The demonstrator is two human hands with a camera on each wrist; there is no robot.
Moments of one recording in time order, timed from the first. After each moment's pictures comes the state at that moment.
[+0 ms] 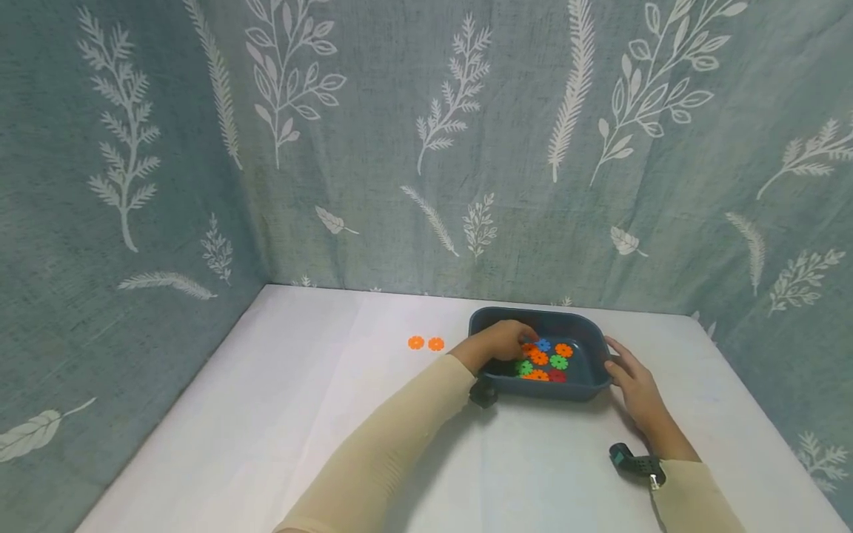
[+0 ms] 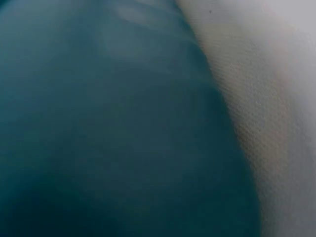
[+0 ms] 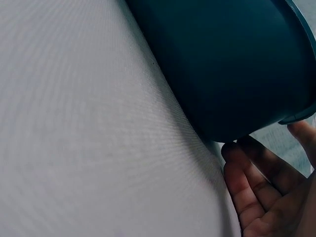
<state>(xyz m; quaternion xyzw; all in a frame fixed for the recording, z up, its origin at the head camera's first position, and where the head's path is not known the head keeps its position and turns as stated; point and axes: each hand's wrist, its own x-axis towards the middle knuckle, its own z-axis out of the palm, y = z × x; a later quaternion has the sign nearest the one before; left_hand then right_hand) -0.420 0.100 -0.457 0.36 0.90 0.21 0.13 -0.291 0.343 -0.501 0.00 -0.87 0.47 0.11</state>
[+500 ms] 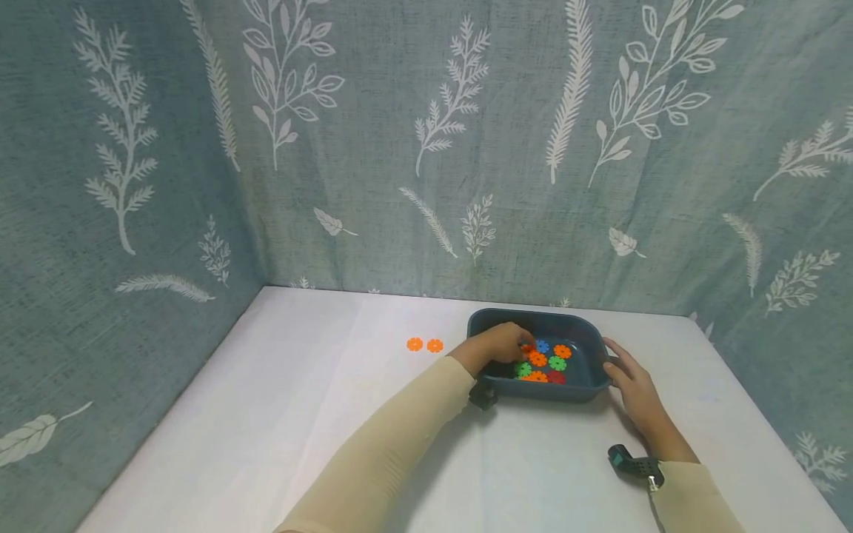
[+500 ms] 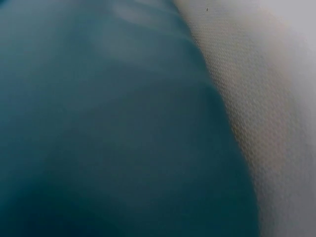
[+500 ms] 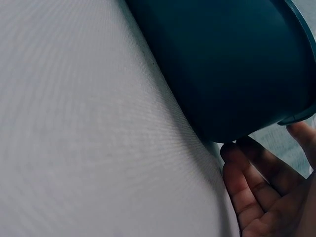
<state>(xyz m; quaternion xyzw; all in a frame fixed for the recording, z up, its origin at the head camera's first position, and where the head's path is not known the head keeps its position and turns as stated) -0.419 0.103 -0.458 0.37 0.90 0.17 0.14 -0.289 0.342 -0.497 -0.01 -0.87 0.48 0.11</state>
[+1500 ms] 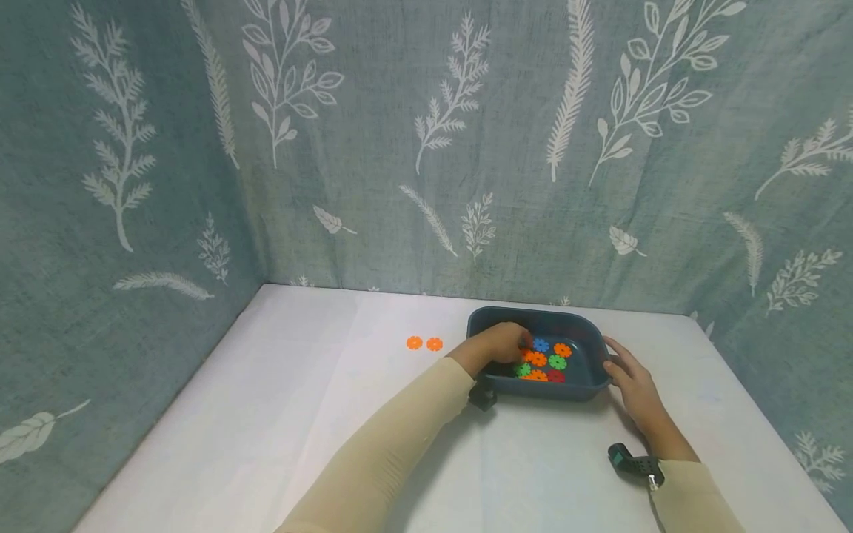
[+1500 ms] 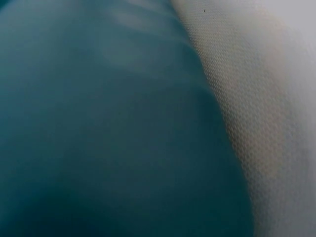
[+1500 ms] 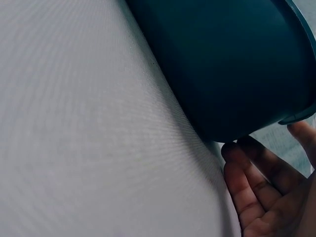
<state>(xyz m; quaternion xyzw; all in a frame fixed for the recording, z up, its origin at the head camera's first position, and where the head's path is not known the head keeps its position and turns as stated) -0.414 0.104 -0.456 0.35 0.91 0.17 0.13 -0.288 0.344 -0.495 0.01 -0.87 0.48 0.11</state>
